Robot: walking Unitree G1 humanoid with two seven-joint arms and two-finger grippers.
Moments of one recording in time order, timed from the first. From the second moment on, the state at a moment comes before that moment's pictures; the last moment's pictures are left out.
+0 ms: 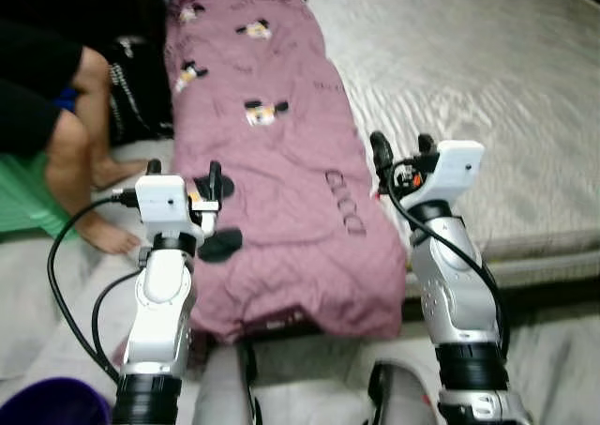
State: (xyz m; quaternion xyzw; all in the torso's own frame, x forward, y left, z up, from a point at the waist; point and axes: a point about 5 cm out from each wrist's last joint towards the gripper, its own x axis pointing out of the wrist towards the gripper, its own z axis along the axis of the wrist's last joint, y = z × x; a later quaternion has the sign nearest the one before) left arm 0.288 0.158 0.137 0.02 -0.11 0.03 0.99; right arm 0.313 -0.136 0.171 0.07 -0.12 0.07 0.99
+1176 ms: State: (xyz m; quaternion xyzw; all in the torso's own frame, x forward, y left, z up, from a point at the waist) left arm 0.248 0.170 0.096 0.05 -0.06 0.02 1.00; right arm 0.293 -0.164 0.129 0.04 -0.05 0.03 1.00
